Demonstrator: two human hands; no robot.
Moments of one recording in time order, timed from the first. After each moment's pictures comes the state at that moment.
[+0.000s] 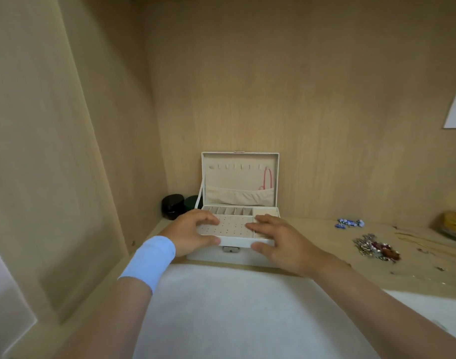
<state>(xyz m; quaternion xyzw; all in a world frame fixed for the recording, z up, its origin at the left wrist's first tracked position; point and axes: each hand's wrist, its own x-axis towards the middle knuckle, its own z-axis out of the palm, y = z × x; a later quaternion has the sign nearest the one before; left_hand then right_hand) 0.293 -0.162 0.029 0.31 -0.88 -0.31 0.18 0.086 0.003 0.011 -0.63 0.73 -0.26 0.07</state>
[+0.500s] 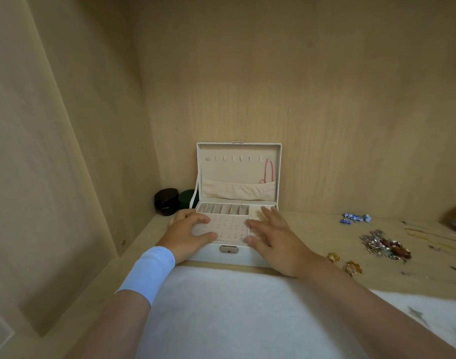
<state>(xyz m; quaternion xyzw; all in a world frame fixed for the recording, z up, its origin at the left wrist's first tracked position) 0.276 -0.189 -0.012 0.37 -0.85 -0.32 0.21 0.073 -0.029 -0.022 -0.60 0.76 -0.26 0.08</state>
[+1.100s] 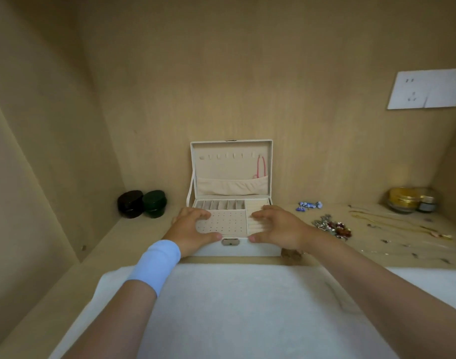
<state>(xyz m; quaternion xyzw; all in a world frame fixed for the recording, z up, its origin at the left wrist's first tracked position) 0.209 -0.128 -0.002 0.34 -0.88 -0.30 0.16 0.007 0.038 0.008 -0.50 0.81 -0.24 0.19</state>
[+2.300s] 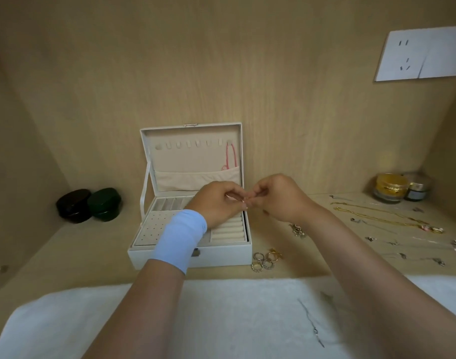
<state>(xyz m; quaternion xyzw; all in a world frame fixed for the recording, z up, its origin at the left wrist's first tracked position) 0.052 -0.090 0.022 0.20 -0.89 -0.37 0.18 -0.085 0.036 0.020 -0.48 0.77 -0.40 0.11</state>
